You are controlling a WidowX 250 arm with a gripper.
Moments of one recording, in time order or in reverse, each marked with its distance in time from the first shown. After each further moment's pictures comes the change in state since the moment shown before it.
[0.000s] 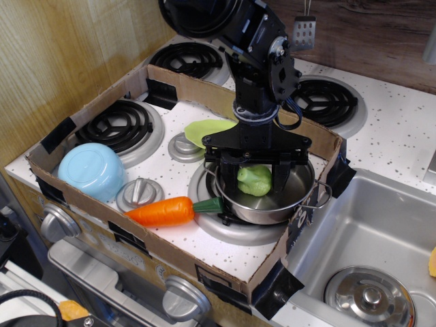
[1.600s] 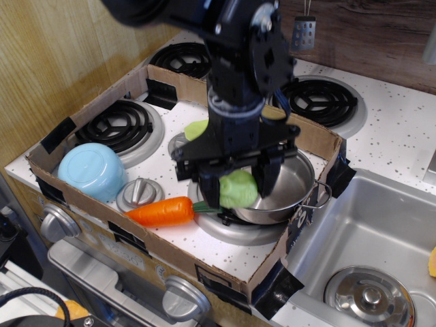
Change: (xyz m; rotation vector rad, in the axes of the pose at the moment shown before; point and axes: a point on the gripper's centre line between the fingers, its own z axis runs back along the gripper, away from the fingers) arm -0.053 0.015 0.055 0.027 0.009 0.353
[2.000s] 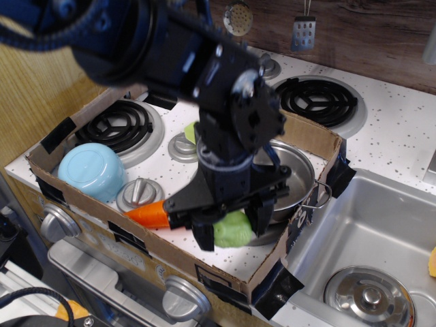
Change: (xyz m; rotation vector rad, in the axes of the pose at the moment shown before) arm -0.026 0.011 -0.016 -0.032 -0.002 0.062
